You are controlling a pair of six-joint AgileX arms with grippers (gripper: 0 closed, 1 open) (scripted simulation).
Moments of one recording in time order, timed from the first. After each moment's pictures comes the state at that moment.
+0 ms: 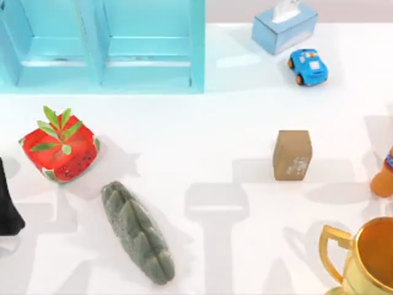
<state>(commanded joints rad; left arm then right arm) 0.00 0.00 0.00 0.00 0.00 0.00 0.00 0.00 0.00 0.00 0.00 0.00</state>
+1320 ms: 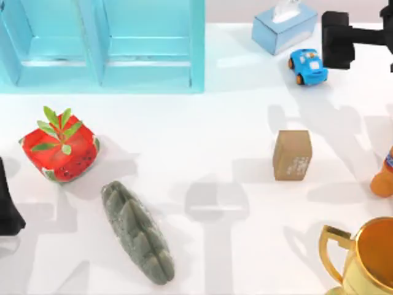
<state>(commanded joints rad) 0.00 0.00 0.00 0.00 0.00 0.00 0.33 1.56 1.50 -0.98 0.00 0.32</state>
